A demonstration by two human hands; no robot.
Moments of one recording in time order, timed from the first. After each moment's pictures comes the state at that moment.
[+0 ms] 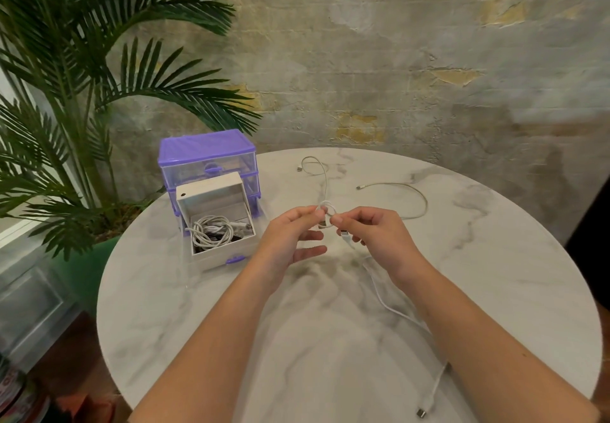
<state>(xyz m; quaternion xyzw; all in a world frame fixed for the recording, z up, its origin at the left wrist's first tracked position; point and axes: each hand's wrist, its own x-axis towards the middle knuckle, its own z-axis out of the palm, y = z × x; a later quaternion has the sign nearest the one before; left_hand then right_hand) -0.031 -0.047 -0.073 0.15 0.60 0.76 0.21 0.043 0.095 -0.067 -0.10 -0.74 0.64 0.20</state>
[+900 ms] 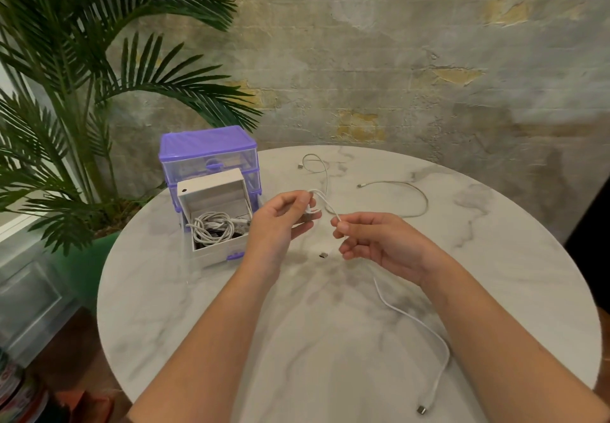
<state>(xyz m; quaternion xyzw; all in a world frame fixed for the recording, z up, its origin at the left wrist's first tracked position) -0.033 -0.052 -0.072 0.18 0.58 0.79 0.09 0.044 0.115 -0.068 -0.04 -0.65 0.76 0.00</state>
